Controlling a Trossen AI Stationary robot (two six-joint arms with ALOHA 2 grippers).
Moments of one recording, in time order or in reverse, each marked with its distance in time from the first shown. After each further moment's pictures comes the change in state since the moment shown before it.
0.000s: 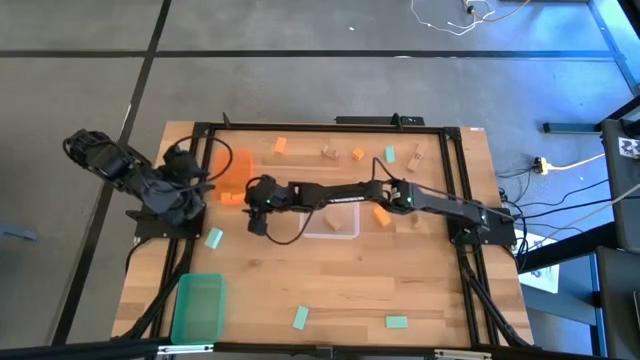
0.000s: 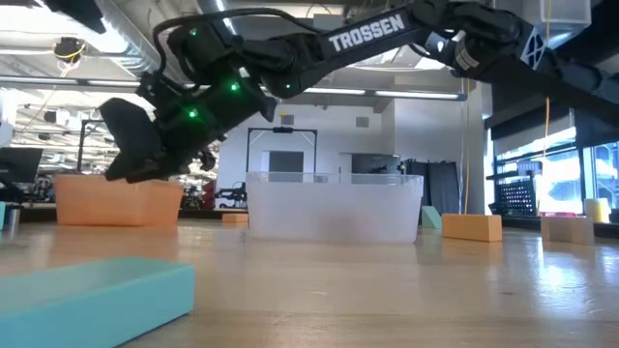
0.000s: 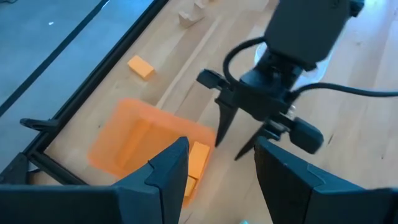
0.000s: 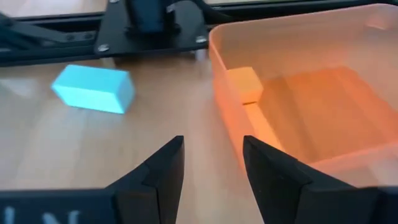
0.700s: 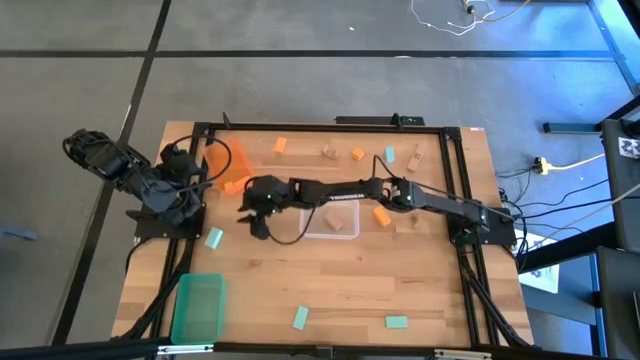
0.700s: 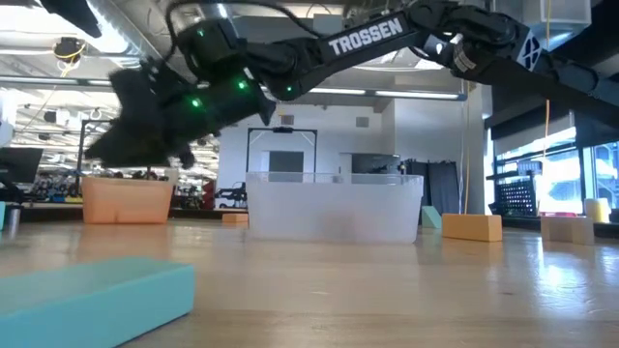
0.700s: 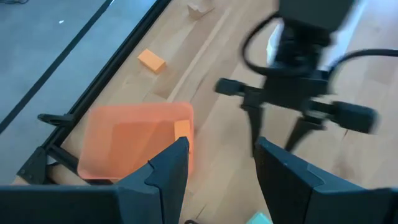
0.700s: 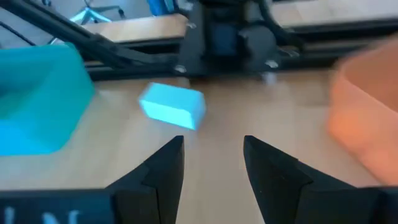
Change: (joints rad) left arm 0.000 -0.008 0.000 -0.063 0.000 -0.001; right arm -0.013 0.000 0.000 0.085 -0.273 -0.010
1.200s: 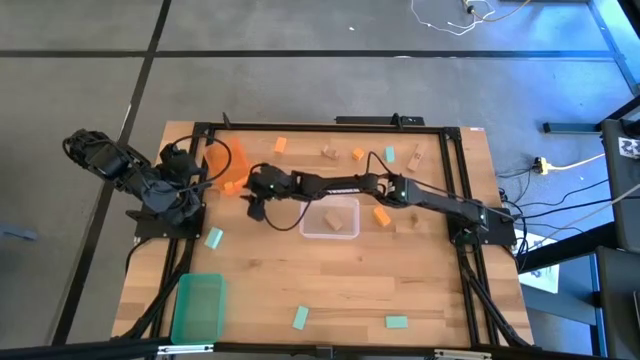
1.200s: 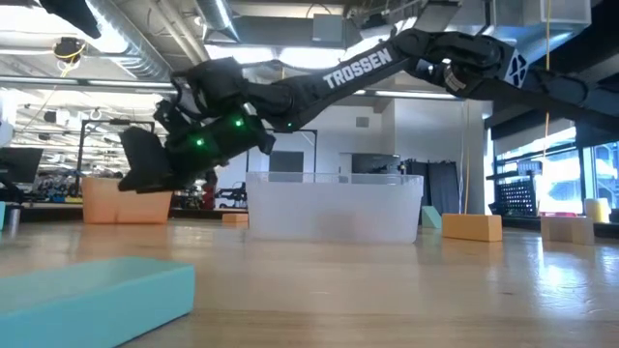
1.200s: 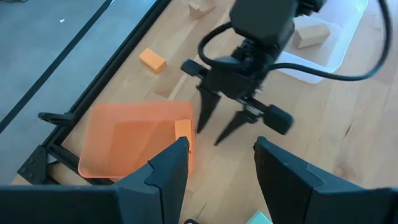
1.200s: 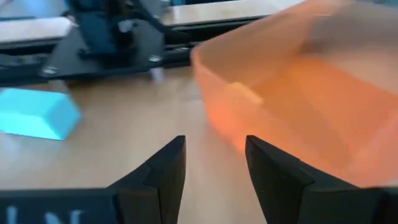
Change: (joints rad) left arm 0.000 0.000 0.000 -0.002 0.000 -0.007; right arm -0.070 0.070 -0.002 0.114 0.208 -0.016
